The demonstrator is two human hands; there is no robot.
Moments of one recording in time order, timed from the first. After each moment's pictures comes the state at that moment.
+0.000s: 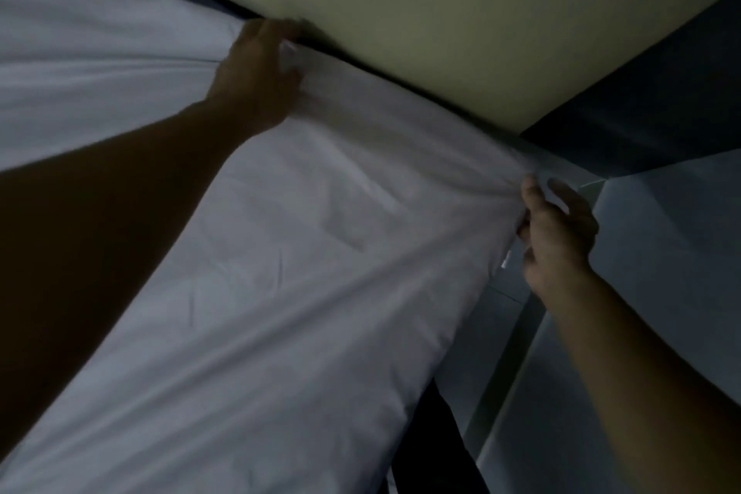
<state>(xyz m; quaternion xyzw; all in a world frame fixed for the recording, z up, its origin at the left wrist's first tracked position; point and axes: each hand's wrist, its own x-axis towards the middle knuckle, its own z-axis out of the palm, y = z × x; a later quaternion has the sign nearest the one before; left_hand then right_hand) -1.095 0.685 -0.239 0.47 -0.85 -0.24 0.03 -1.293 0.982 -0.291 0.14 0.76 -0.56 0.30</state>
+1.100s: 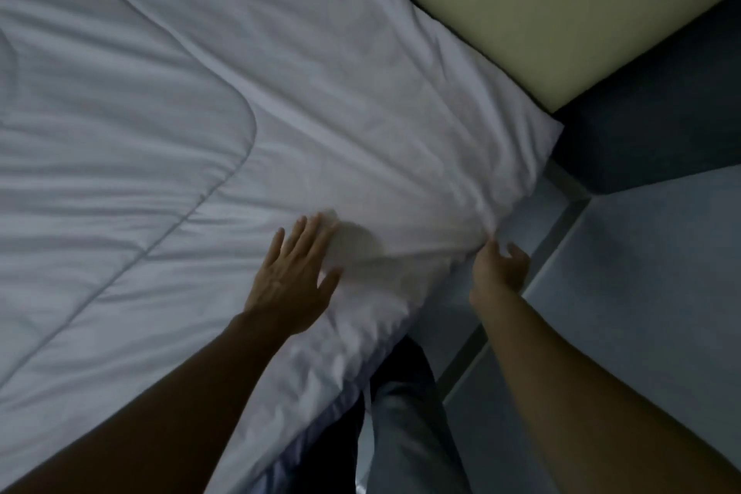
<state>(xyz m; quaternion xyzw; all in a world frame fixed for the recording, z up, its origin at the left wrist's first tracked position) -0.818 1.020 -0.194 0.47 -0.84 -0.23 -0.14 -1.102 1.083 -0.244 0.13 0.88 -0.37 0.28</state>
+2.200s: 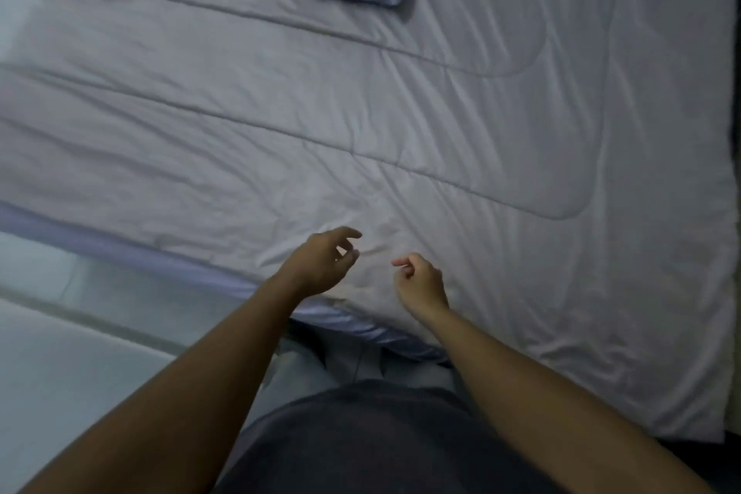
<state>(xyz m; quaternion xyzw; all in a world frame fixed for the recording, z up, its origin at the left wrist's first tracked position) -0.564 1.270 -0.006 0.83 -0.34 -0.41 0.19 -0.728 1.156 -0.063 -0.68 0.52 0.10 0.51</state>
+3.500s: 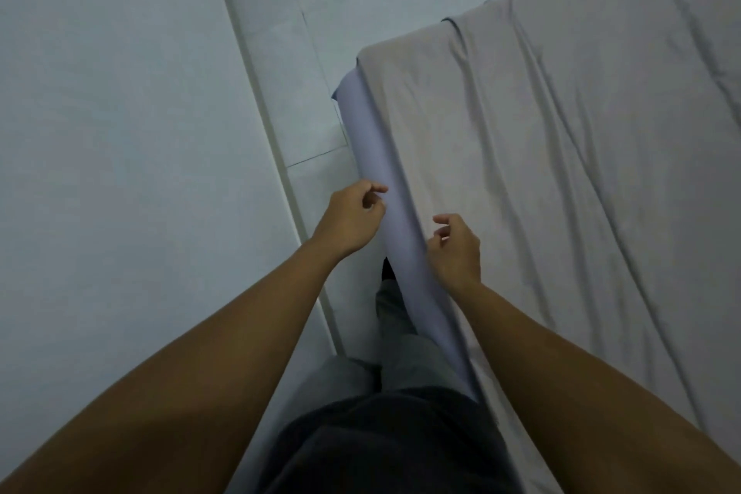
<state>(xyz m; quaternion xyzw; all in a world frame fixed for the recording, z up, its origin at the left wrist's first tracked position) -0.086 1.769 -0.052 0.85 0.19 -0.20 0.45 -0.103 1.580 -0.120 -0.87 0.16 0.23 0.40</state>
